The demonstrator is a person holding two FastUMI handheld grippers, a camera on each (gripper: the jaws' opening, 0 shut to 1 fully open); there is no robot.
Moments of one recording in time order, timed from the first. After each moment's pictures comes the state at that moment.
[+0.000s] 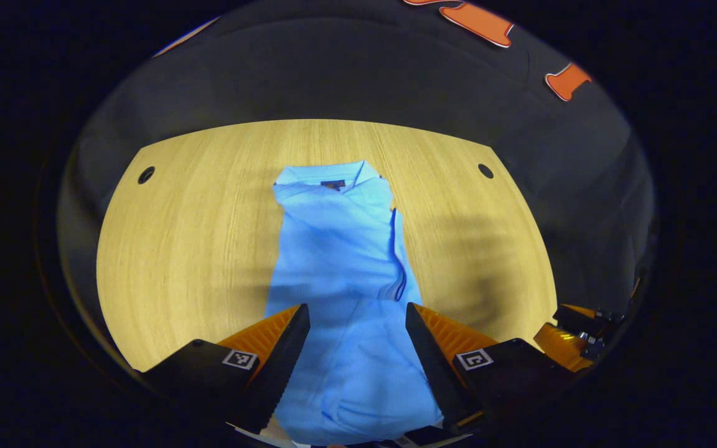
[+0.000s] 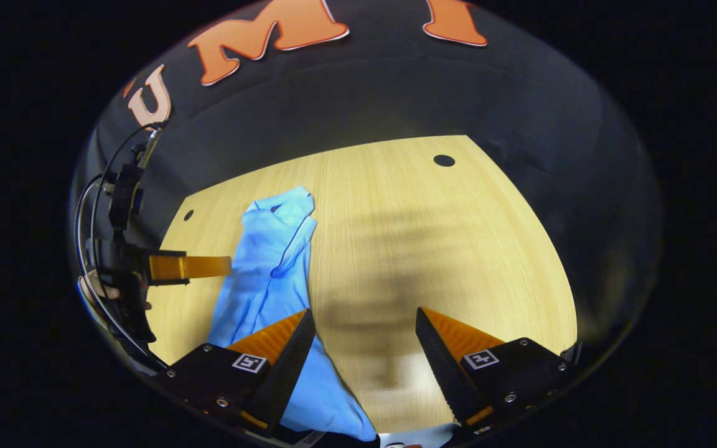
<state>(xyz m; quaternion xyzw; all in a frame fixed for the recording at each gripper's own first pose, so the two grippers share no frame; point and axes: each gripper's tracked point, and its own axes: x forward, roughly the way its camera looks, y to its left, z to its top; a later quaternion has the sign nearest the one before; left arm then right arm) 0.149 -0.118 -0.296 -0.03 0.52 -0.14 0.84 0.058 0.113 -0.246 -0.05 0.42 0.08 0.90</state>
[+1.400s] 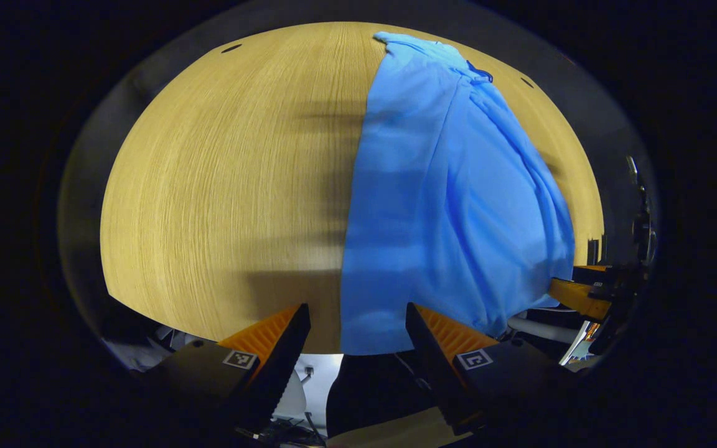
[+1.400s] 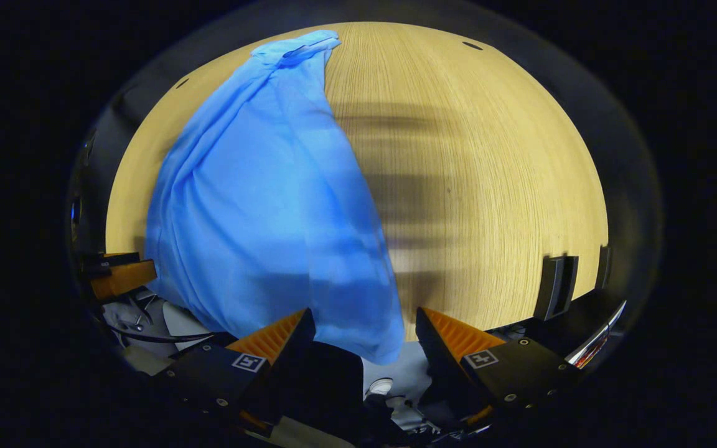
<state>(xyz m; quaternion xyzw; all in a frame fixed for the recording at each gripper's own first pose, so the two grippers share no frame) -0.107 0.029 -0.425 0.00 0.66 -0.07 0.75 -0.147 0.082 -0.400 -0.15 0.63 0.05 0.76</state>
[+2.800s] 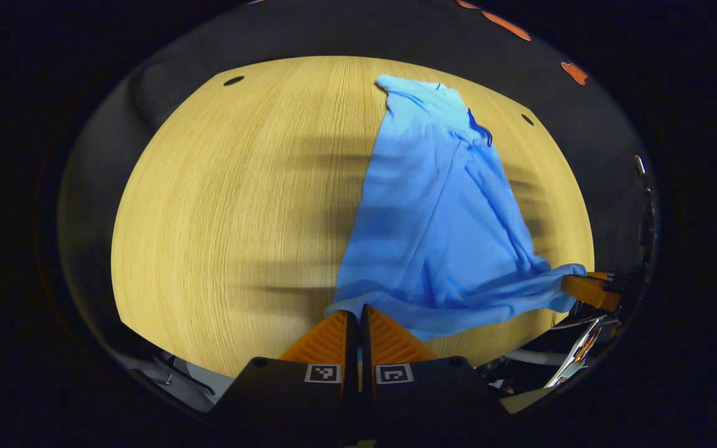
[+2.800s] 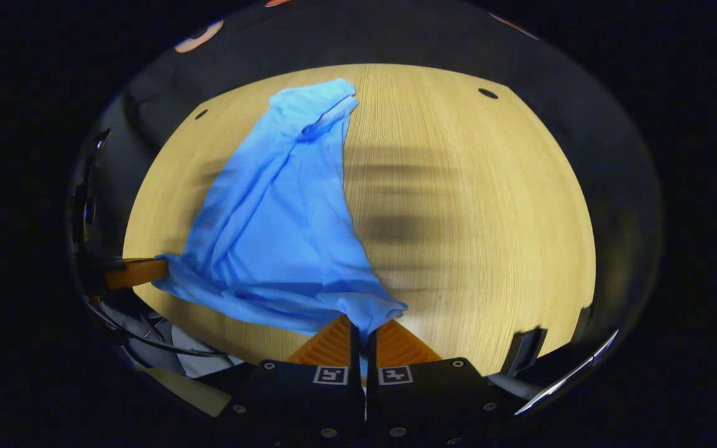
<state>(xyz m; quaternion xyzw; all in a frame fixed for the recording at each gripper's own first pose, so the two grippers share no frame) 0.010 0.014 -0.365 -0.02 0.57 -0.07 0.82 -0.032 0.128 -0.324 -0.13 0.53 0.10 0.83</state>
